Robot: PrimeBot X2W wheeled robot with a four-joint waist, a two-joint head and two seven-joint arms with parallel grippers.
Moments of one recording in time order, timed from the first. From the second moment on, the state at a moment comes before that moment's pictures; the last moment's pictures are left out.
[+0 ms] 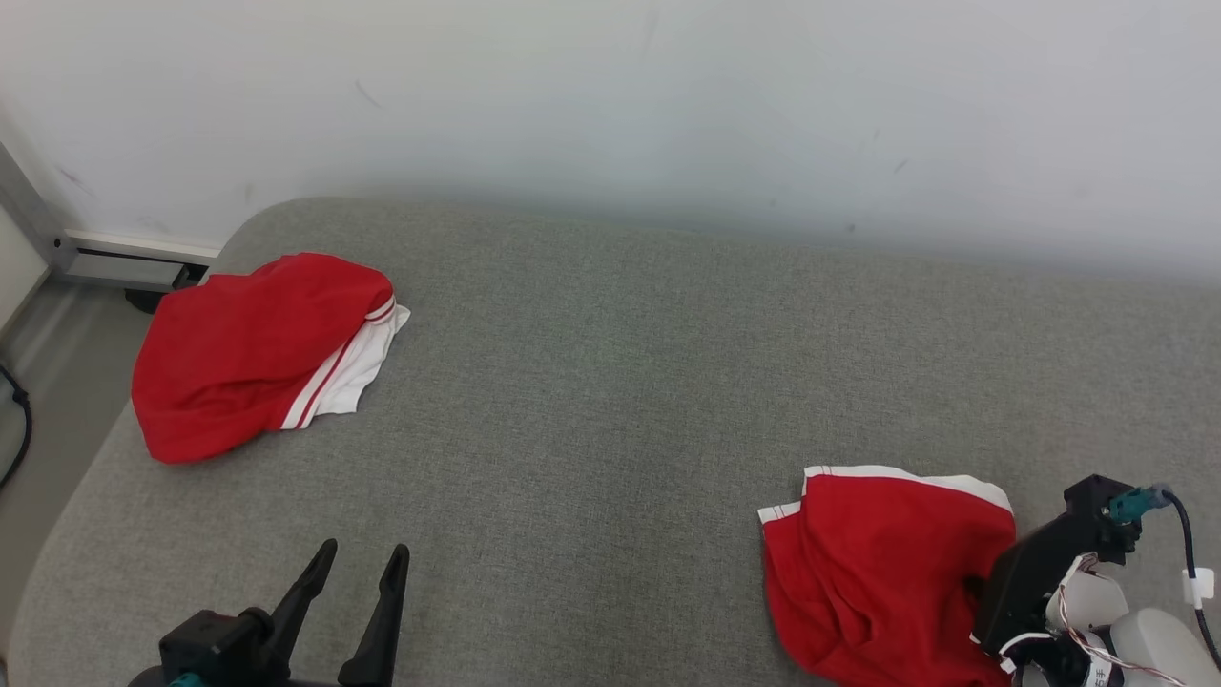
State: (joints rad) left arm -0.03 0.38 -0.48 0.01 -0.52 0.11 -0.13; right arm -0.21 -0.13 -0.09 0.49 0.49 -0.09 0.65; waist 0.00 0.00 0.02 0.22
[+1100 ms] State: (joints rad) left arm -0.02 0.39 -0.50 0.00 -0.51 0.11 -0.12; right arm -0.27 -0.51 -0.13 0.48 0.30 -0.04 0.51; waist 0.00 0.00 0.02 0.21
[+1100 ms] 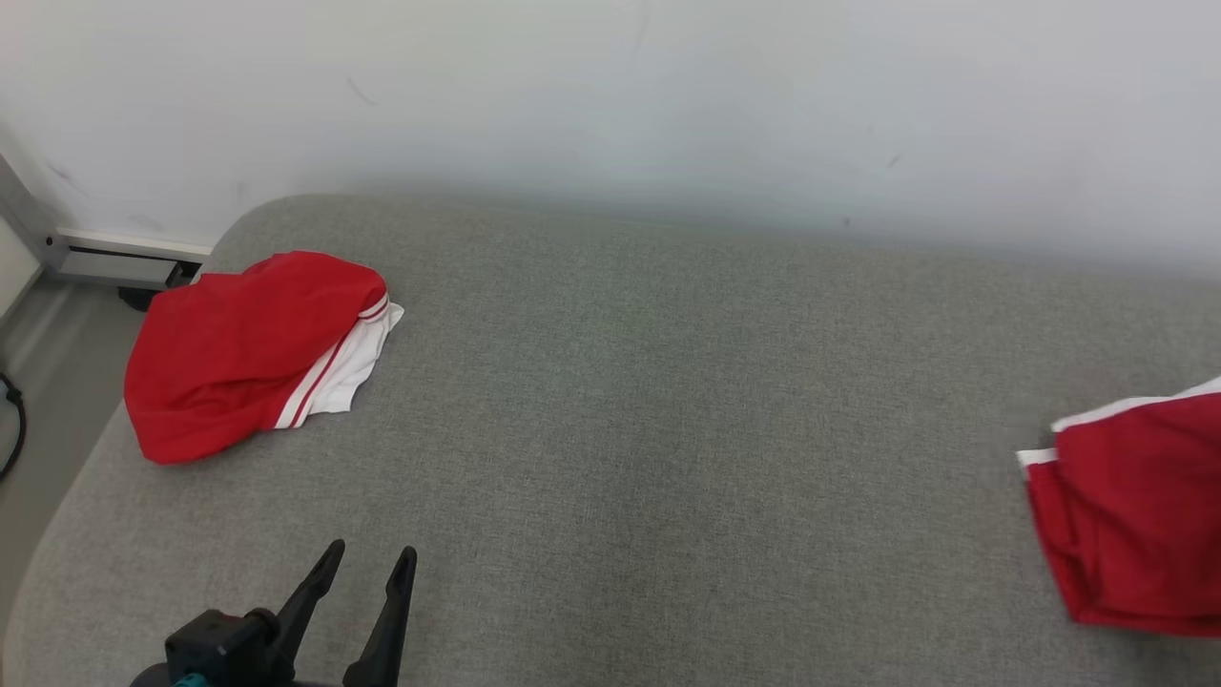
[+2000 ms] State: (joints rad) left arm -0.04 0.40 -0.50 -0.03 -0.51 0.11 -0.10; right arm -0.30 -0.62 -0.15 0.47 0.20 -0.08 0.38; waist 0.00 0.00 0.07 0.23
